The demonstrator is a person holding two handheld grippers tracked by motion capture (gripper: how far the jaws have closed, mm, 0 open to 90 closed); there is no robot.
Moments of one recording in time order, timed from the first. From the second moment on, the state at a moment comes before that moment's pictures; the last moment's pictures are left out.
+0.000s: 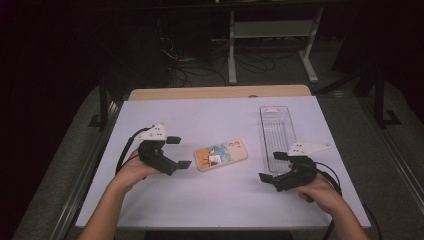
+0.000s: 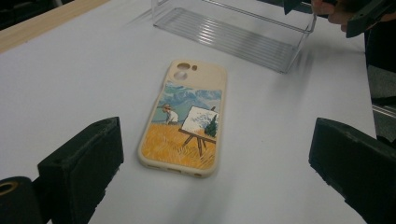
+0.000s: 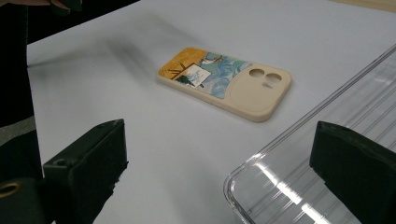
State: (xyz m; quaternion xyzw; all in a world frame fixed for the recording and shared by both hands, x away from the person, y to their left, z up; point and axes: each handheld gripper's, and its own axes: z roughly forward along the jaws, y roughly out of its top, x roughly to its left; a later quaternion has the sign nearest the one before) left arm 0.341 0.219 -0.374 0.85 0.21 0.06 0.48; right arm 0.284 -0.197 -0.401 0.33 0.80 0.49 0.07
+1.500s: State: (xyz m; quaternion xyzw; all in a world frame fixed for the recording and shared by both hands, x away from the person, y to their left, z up) left arm 0.404 0.192 -0.426 0.87 0.24 0.09 0.42; right arm 0.284 -0.197 -0.400 0.33 0.80 0.49 0.07
